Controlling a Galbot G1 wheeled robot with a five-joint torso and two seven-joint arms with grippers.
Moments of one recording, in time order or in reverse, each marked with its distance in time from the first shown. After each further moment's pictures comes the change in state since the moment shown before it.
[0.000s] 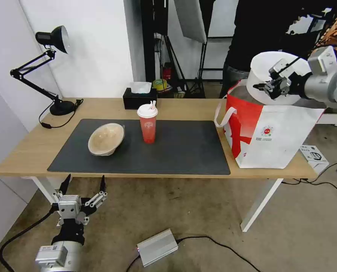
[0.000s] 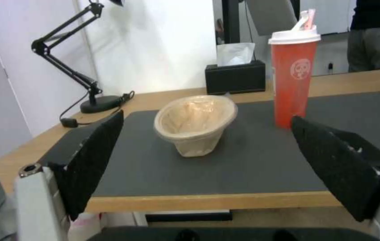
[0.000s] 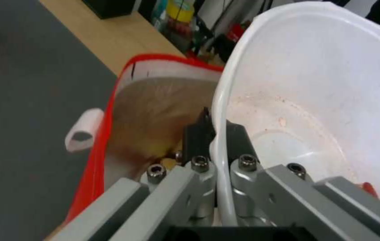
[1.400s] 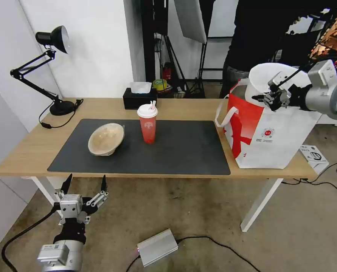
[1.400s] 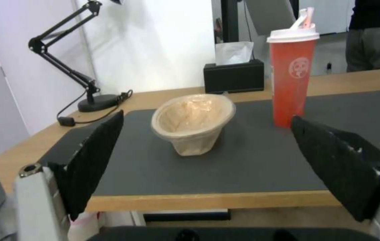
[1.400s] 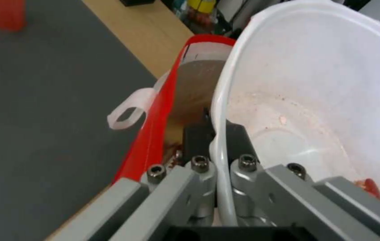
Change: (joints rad) left arm -0.010 0.001 0.008 0.010 0.002 0.001 -0.001; right arm -0.104 -0.042 0.063 0.072 0.000 0.001 -0.025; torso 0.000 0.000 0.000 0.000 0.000
